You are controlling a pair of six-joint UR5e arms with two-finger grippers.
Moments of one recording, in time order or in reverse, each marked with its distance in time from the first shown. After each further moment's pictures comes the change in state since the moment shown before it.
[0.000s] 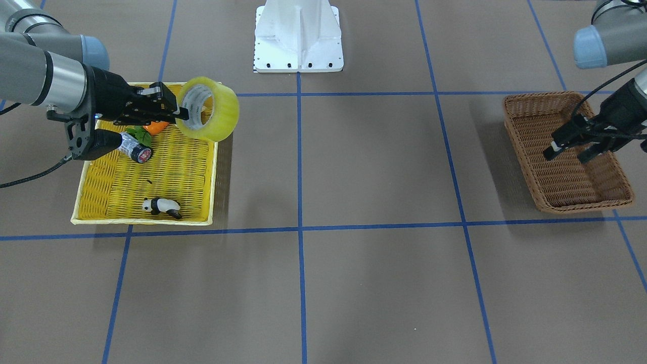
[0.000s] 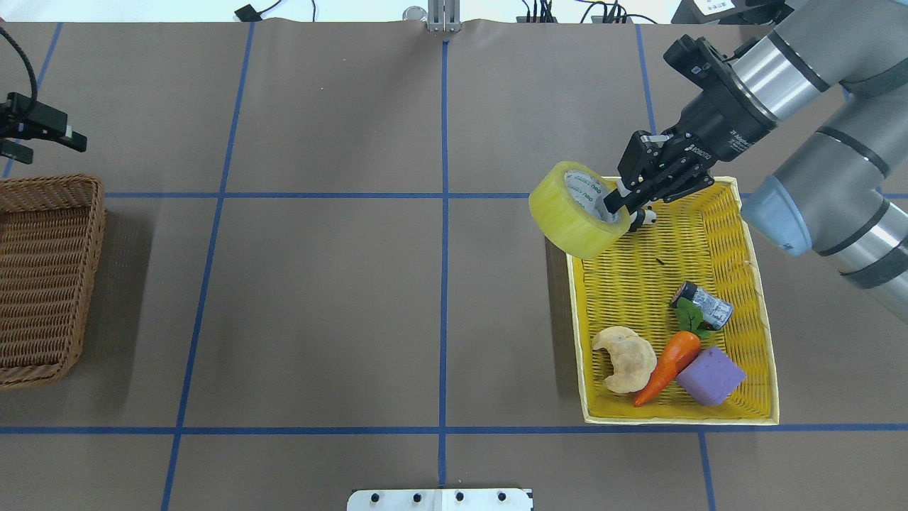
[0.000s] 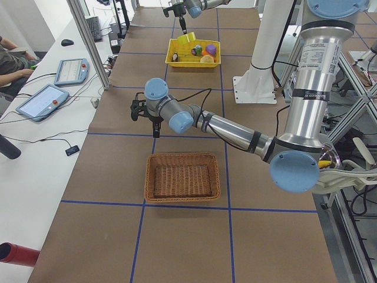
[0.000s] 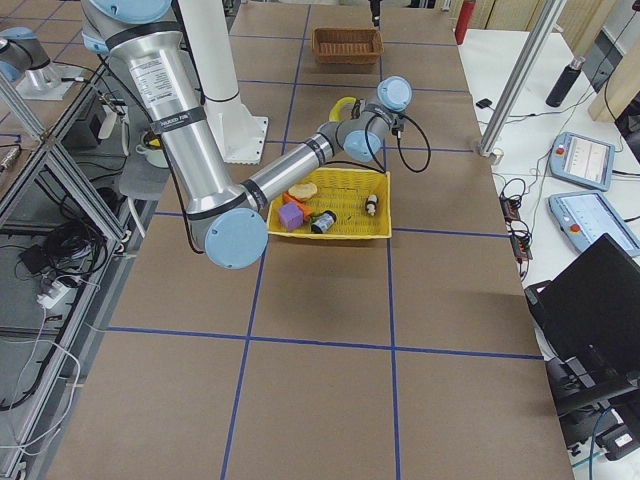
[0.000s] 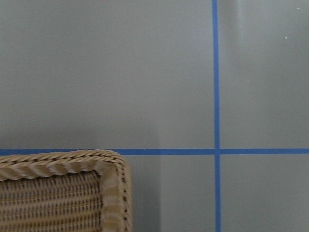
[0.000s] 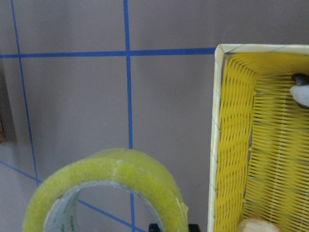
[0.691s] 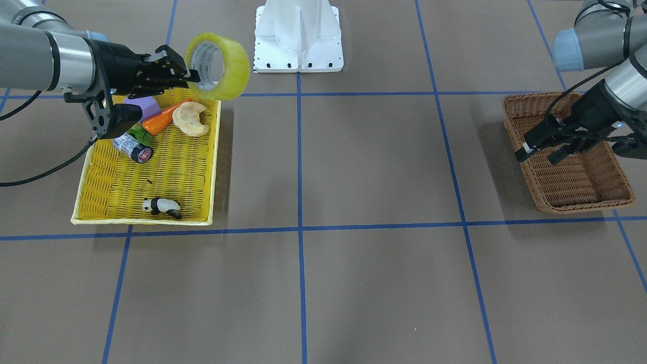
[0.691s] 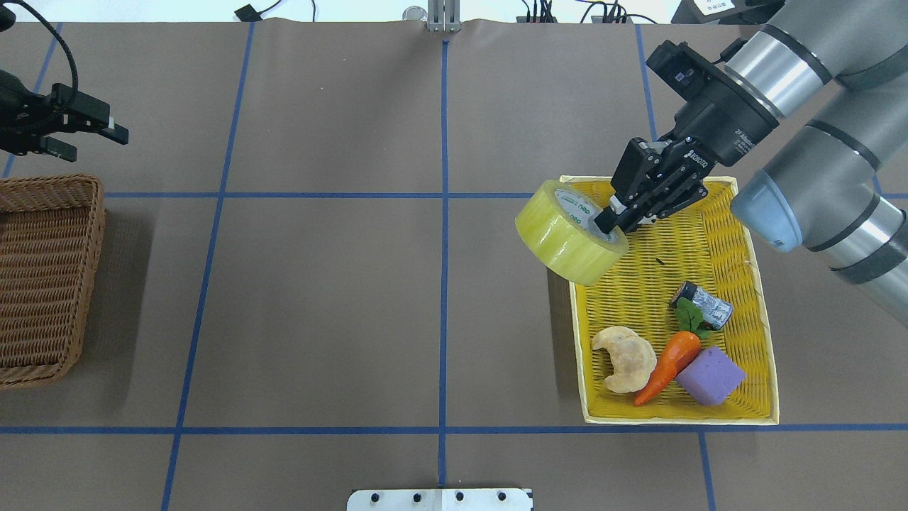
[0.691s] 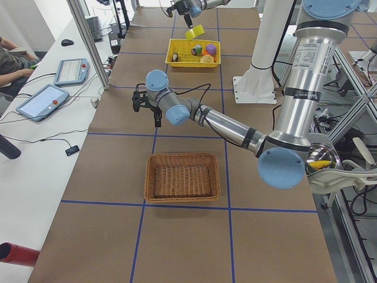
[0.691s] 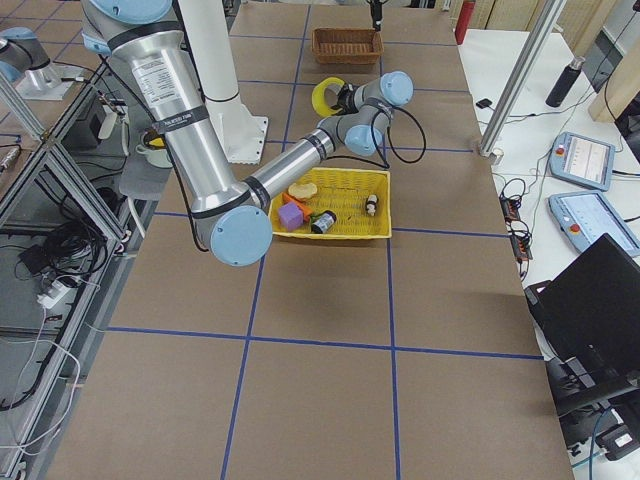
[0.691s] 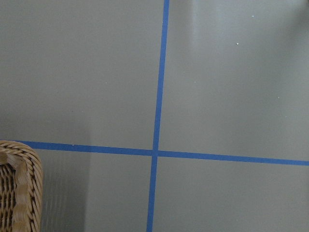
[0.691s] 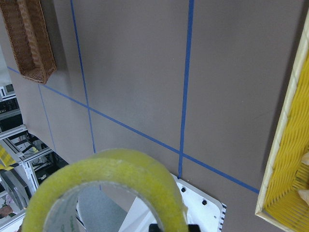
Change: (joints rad) left arm 0.039 -0.050 -0.004 -0.026 0.003 -0.116; right arm -0.015 0.034 0.006 0.017 0.089 -0.005
